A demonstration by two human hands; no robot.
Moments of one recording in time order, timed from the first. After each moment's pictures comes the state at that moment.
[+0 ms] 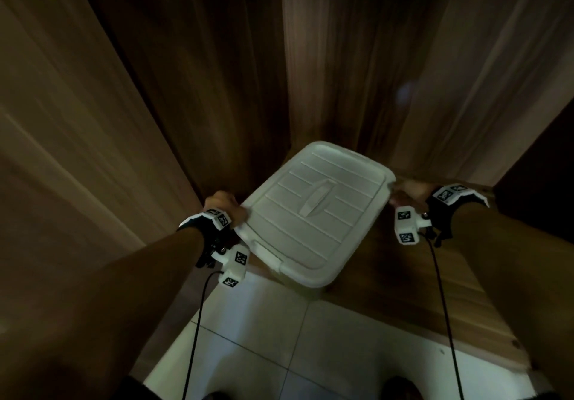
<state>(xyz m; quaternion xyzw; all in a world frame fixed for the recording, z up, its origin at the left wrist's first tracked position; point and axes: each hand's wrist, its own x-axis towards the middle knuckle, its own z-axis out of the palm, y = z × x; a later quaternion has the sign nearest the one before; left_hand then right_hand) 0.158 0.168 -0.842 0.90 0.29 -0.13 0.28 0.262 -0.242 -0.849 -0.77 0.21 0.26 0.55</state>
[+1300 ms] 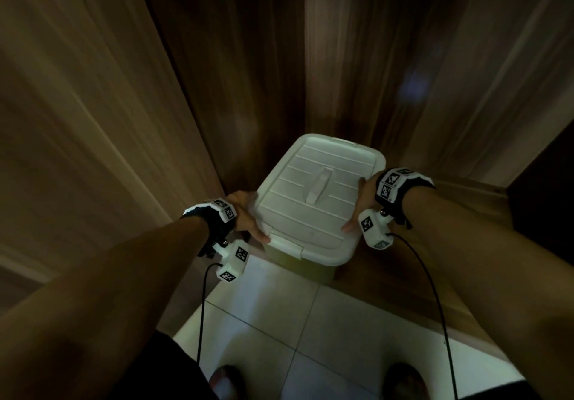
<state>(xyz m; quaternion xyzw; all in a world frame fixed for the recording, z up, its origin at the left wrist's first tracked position) 0.115 0.176 -0.826 0.94 0.14 -0.28 0.17 0.216 -0.134 -0.804 -0.93 -0.07 0.36 -0.01</state>
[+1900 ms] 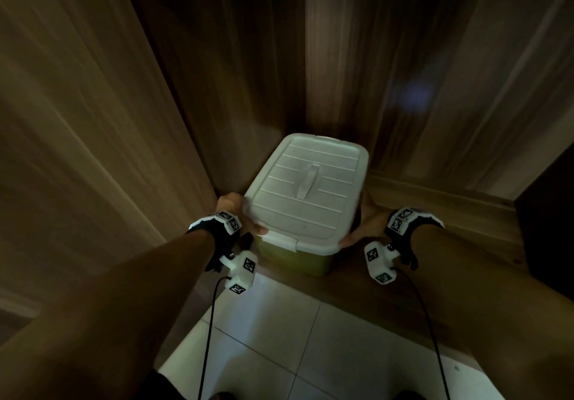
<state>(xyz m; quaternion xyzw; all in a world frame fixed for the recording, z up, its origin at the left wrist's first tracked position) 0.135 0.167 -0.826 0.93 0.25 -0.12 0.23 0.215 -0.143 -0.863 -0.91 -0.15 0.28 0.28</state>
